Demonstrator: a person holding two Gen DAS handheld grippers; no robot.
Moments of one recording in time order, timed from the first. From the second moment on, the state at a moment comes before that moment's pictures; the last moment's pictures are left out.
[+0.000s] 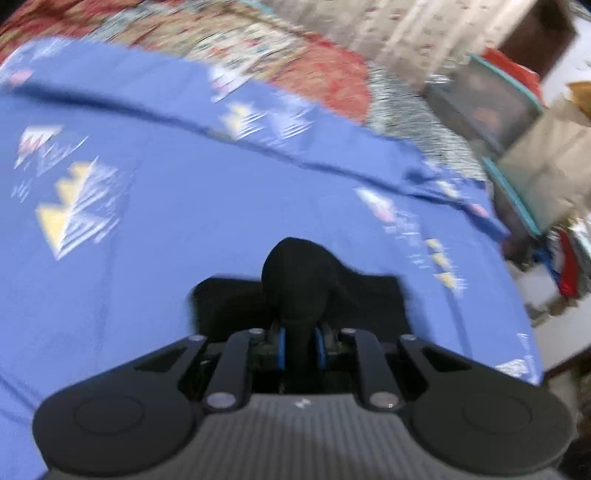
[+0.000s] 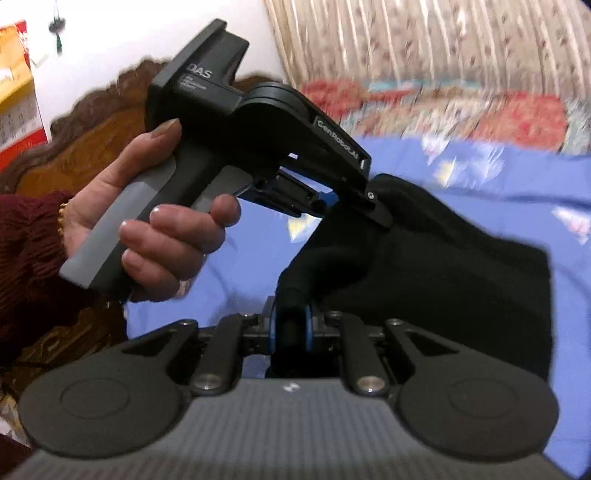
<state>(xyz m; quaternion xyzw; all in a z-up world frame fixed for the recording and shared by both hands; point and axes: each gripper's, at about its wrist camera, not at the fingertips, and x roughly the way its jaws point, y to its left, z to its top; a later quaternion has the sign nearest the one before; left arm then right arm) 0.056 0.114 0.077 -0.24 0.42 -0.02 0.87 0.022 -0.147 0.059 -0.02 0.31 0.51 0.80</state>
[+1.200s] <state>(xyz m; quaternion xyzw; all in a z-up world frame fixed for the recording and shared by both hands) -0.012 0.051 0.041 -0.09 0.45 0.12 0.88 0.068 -0.255 0.027 0.13 0.41 0.35 0.83</state>
